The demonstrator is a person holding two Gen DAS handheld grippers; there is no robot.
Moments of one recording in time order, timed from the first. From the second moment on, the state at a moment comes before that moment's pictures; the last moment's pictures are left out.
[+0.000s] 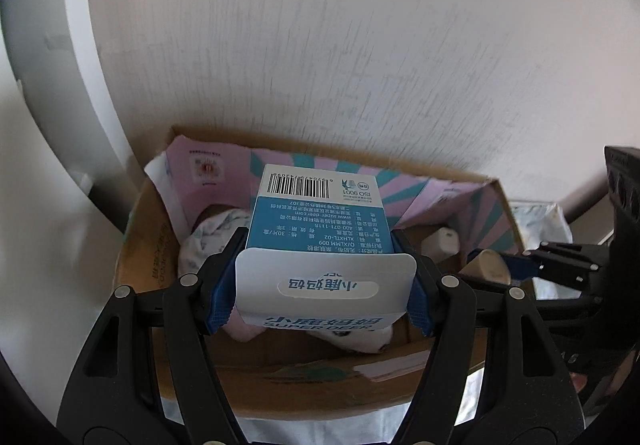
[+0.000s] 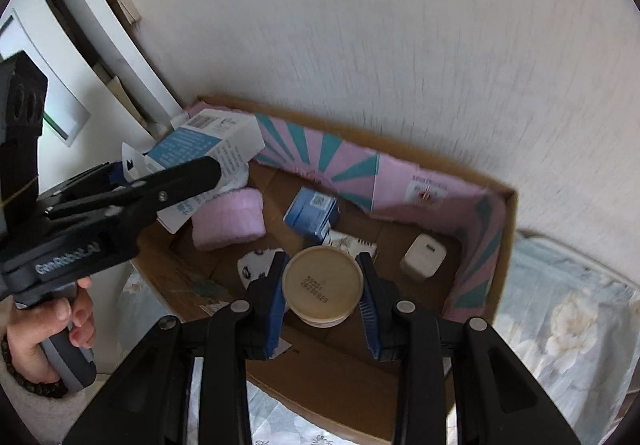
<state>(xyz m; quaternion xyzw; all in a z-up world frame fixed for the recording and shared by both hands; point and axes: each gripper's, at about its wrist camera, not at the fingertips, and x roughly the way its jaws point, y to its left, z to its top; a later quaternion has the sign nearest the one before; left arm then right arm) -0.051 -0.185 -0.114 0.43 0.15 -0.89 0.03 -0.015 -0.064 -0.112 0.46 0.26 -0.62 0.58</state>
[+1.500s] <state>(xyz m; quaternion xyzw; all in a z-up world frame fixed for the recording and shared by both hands) 0.004 -0.119 -0.003 0.42 0.12 -0.90 0.01 -0.058 0.059 0.007 0.45 0.19 -0.74 0.47</state>
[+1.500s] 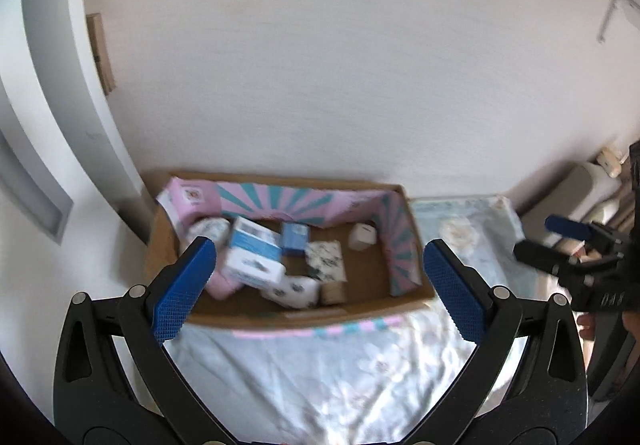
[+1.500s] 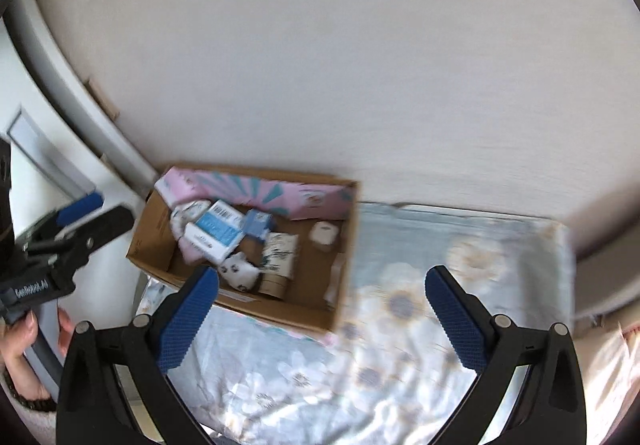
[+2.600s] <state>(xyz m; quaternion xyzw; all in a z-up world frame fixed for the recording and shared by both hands) 0.042 -0.049 0.005 0.41 0.10 -0.90 0.02 -0.069 0.145 0.024 0.41 0.18 -0.79 0.41</state>
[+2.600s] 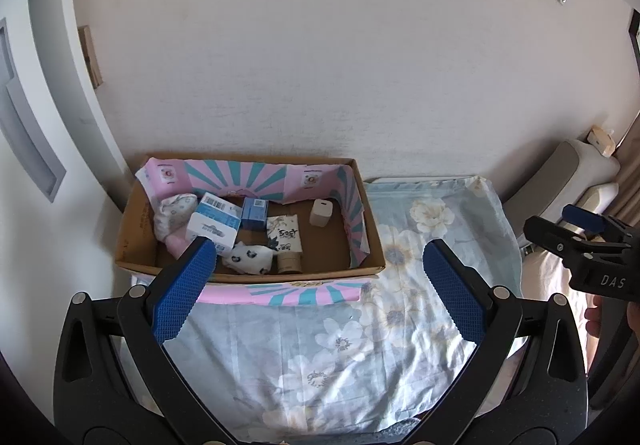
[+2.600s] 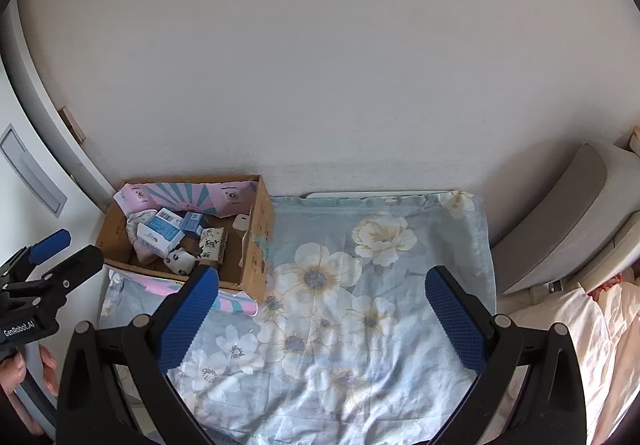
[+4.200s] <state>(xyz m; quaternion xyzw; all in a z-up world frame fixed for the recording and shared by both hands) 0.052 -0.038 0.010 0.39 0.07 -0.92 0.07 -0.064 0.150 0.036 0.40 0.16 -0.80 0.41</state>
